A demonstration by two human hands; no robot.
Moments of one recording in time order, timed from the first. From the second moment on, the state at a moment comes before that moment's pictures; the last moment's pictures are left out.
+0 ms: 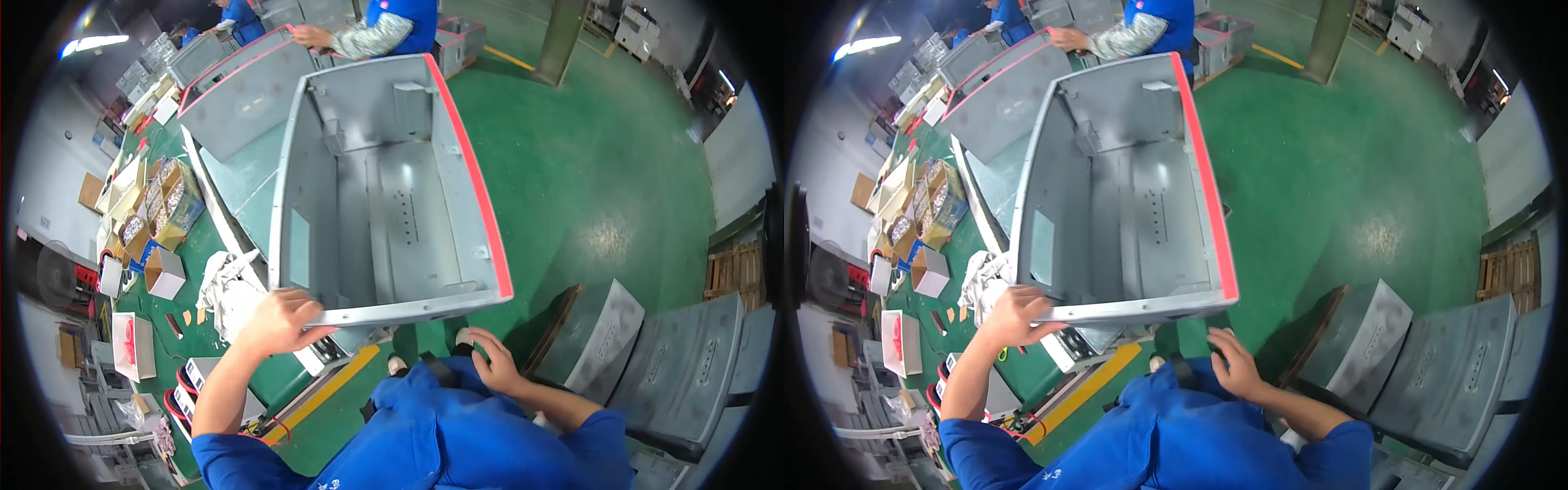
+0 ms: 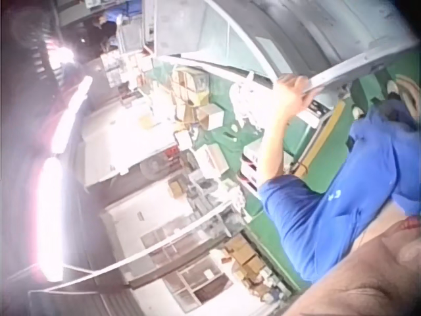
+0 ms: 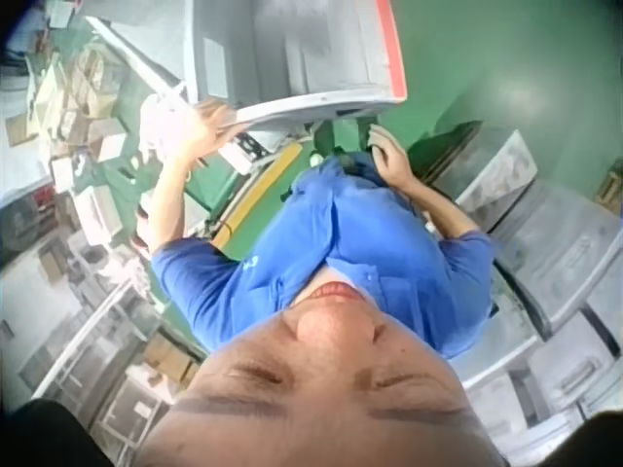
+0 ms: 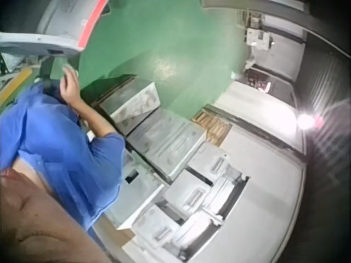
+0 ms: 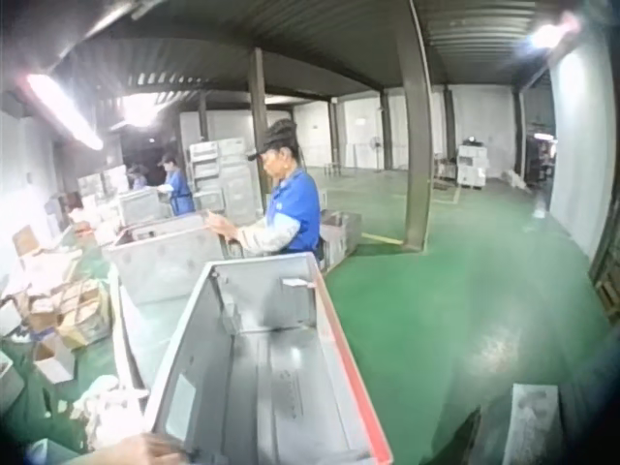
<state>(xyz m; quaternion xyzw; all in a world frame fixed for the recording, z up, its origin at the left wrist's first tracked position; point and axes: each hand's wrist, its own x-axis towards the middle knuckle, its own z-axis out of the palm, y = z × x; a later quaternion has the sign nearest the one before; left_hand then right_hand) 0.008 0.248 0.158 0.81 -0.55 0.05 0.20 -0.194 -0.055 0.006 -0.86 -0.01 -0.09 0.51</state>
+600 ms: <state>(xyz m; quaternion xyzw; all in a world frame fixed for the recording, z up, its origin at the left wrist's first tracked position) 0.041 0.214 0.183 0.71 -0.67 0.01 0.24 -0.120 -0.001 -0.078 -0.32 0.30 -0.16 0.88</state>
